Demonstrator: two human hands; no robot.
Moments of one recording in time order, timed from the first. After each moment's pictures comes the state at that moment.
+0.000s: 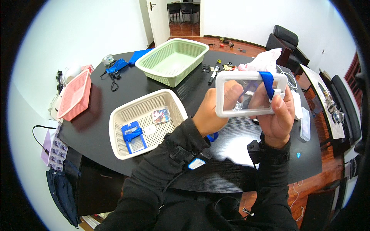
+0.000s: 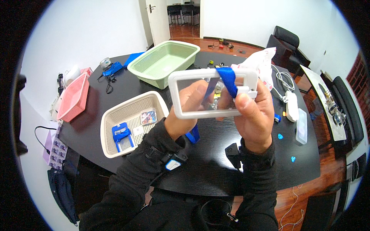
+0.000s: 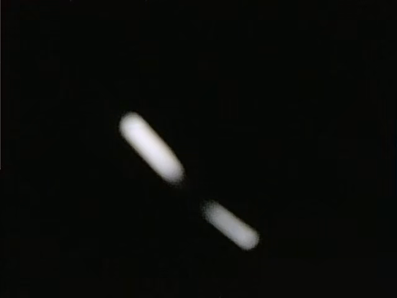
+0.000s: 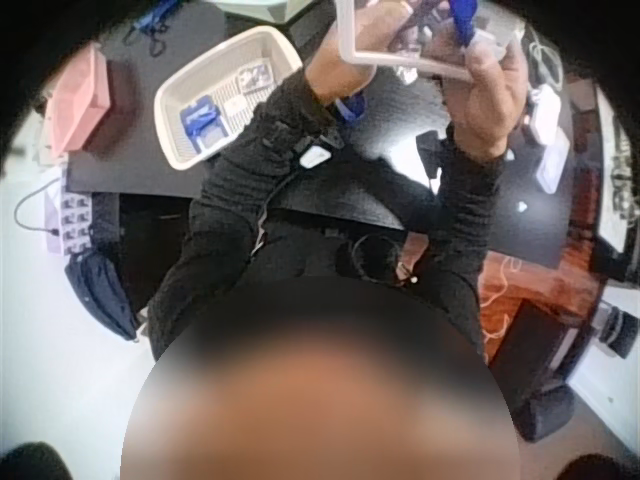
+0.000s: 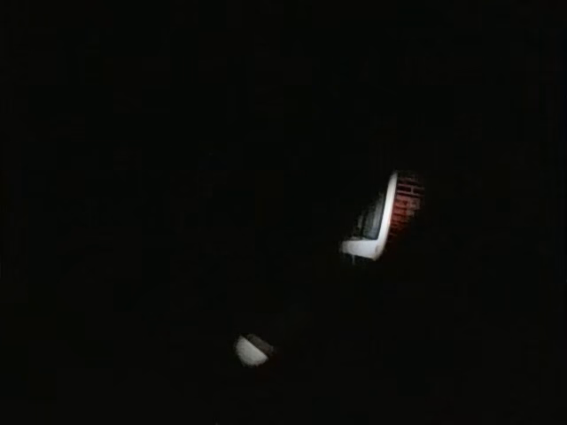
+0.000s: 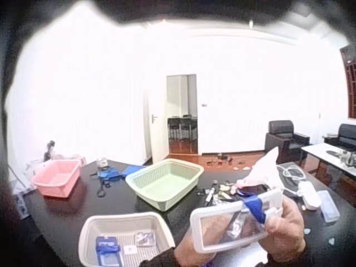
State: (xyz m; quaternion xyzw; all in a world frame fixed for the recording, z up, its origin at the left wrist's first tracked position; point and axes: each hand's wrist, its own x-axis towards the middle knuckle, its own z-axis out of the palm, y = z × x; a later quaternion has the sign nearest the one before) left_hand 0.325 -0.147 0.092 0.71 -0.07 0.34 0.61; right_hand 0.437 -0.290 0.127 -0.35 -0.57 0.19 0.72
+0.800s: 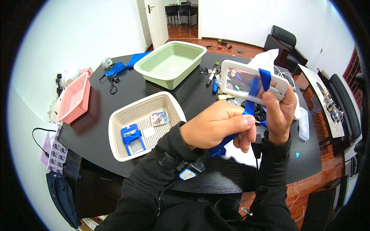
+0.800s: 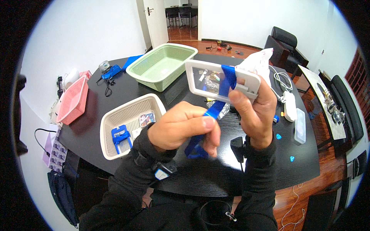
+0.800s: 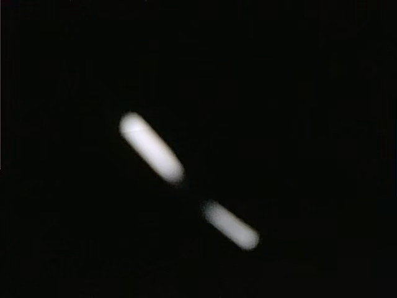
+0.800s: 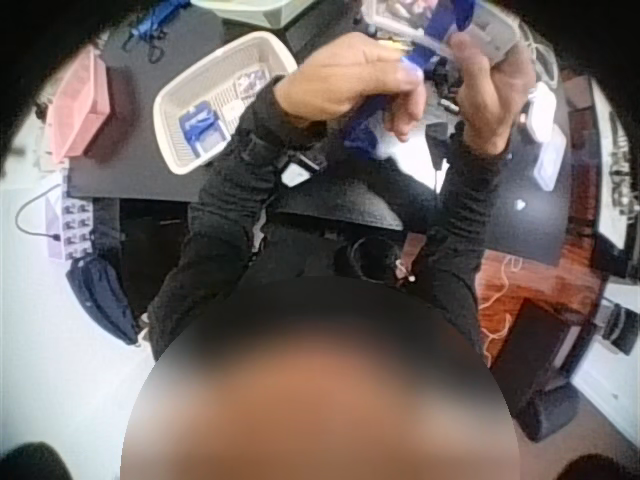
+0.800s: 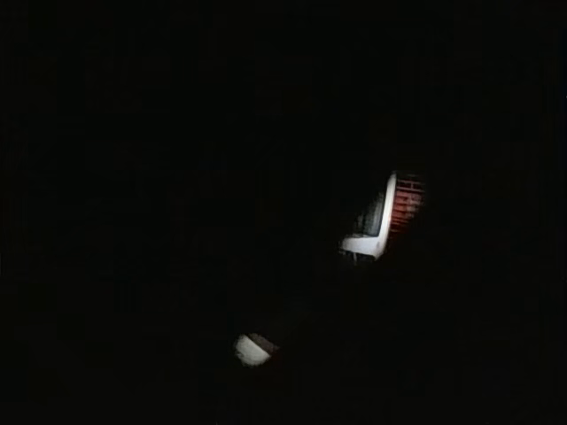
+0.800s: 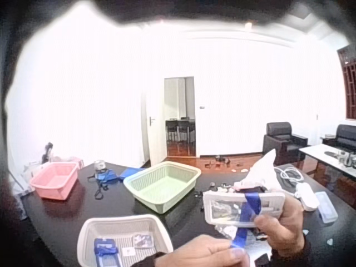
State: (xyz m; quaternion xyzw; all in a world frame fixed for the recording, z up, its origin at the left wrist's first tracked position) left_hand 0.285 -0.166 0.132 0.65 -0.15 0.04 0.75; right_hand 0.445 -0.298 0.130 -0.48 -0.57 -0.06 0.66
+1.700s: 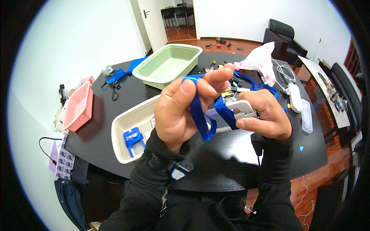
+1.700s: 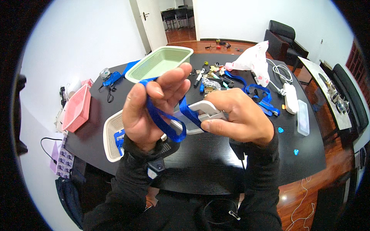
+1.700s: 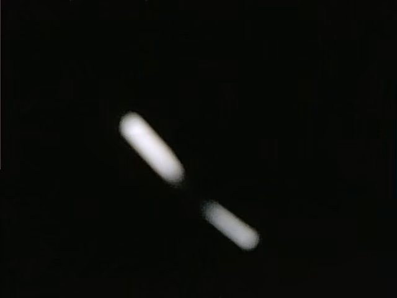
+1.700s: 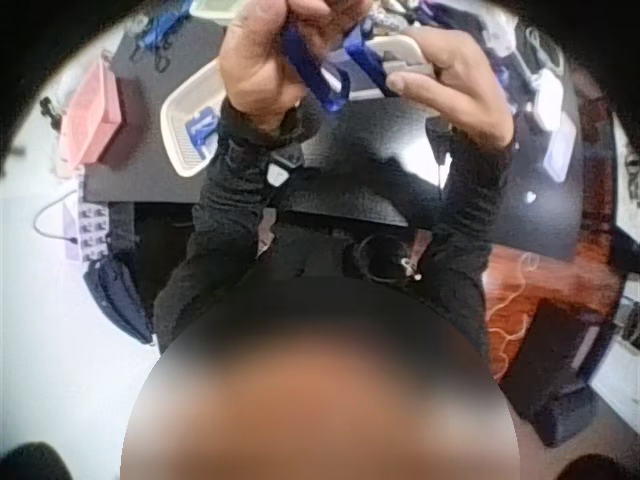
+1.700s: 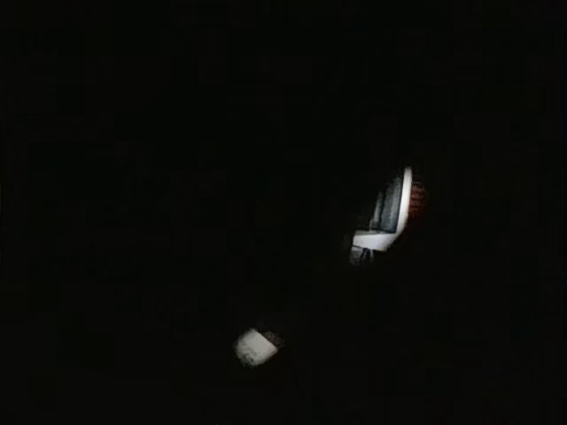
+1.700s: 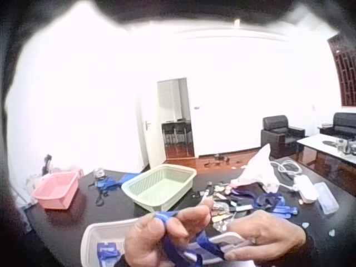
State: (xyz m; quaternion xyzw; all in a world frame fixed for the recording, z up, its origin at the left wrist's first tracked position) left_hand 0.285 -0.150 0.127 0.50 -0.29 0.31 0.76; right_hand 0.449 -0.315 0.161 -0.52 -0.74 0.15 0.40
